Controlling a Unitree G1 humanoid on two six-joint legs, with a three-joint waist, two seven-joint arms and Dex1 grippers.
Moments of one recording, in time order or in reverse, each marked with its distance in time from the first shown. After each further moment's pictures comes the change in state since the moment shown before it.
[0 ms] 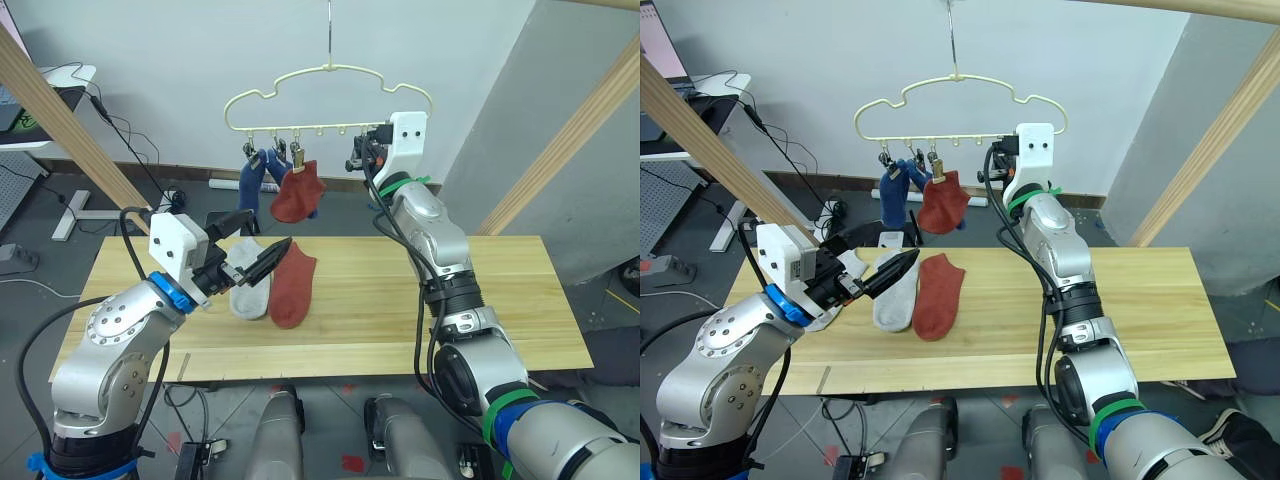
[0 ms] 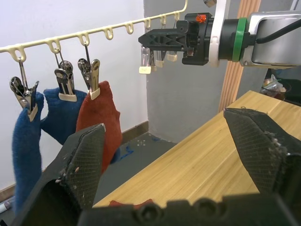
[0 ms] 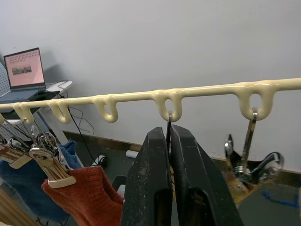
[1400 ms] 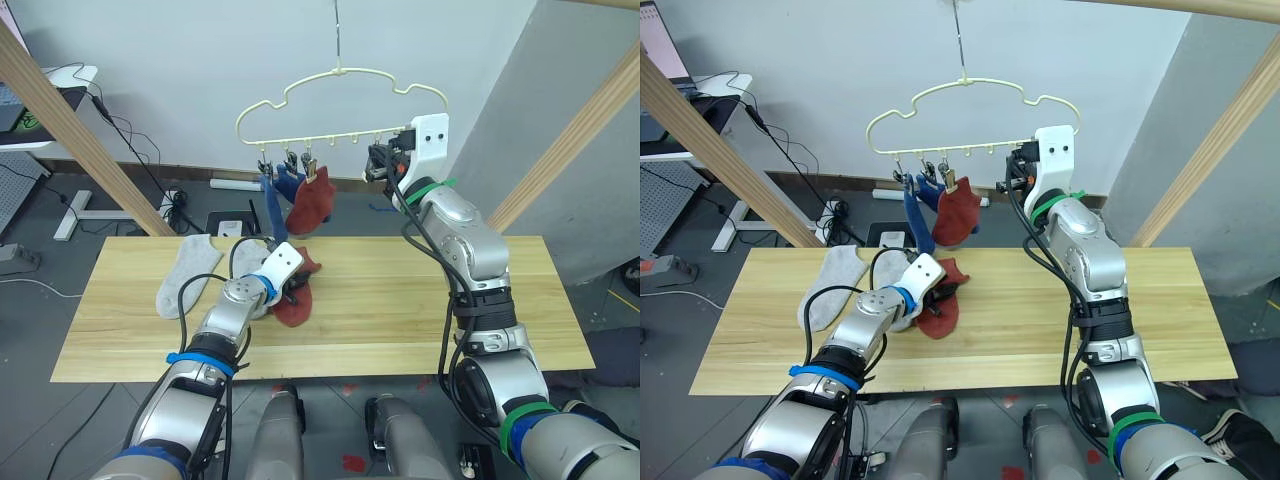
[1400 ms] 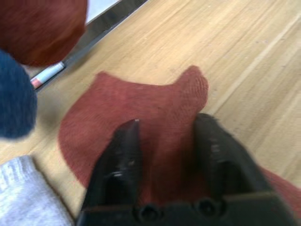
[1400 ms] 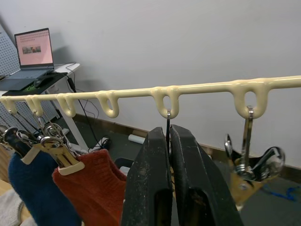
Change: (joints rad) left arm -0.478 -0.245 -0.399 1.215 0.655 -0.383 0.032; right arm 0.110 -0.102 0.021 -0.297 0.036 0.262 0.069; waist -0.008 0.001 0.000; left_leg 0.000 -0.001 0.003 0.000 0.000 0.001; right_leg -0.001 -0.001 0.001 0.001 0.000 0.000
